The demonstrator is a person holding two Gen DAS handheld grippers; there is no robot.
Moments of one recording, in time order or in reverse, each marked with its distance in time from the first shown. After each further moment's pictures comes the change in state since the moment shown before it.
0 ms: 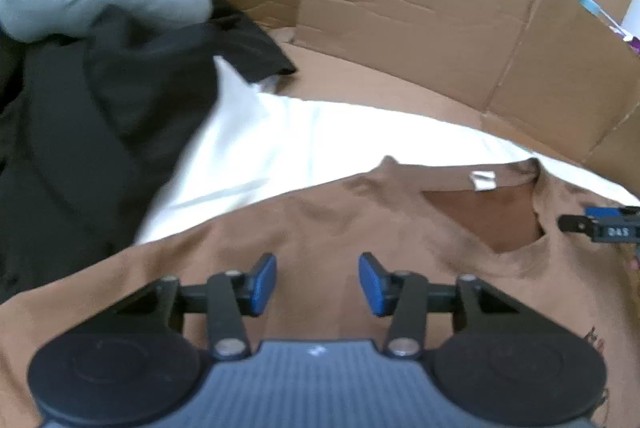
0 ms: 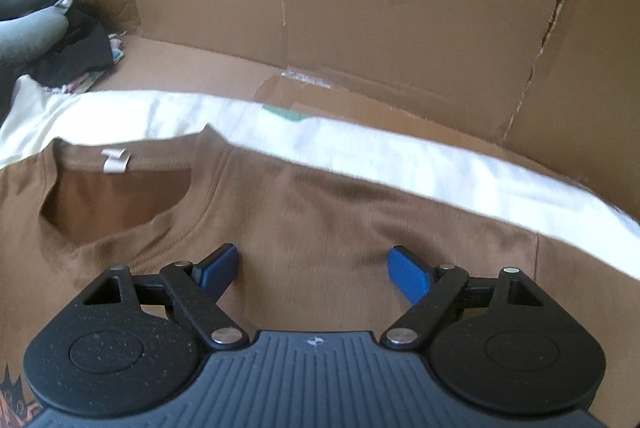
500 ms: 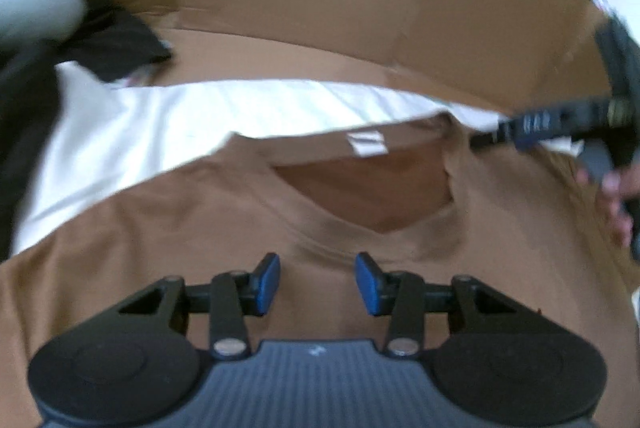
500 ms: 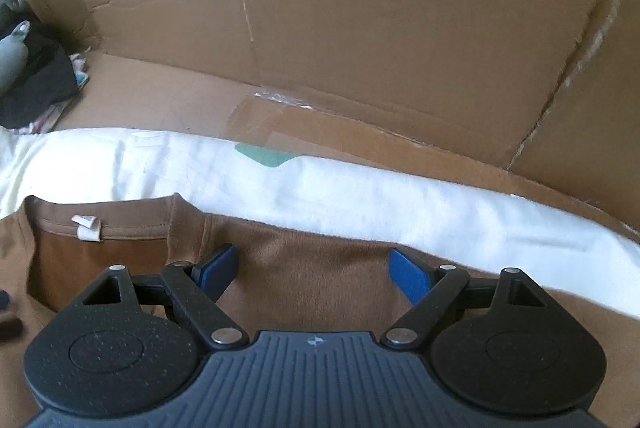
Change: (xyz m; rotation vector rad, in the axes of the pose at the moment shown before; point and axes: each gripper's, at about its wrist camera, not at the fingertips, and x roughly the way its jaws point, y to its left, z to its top) left arm 0.025 -0.085 -0.005 0.144 0.085 -0.117; right arm 0.017 -0.005 0.050 0.066 0.100 -0.003
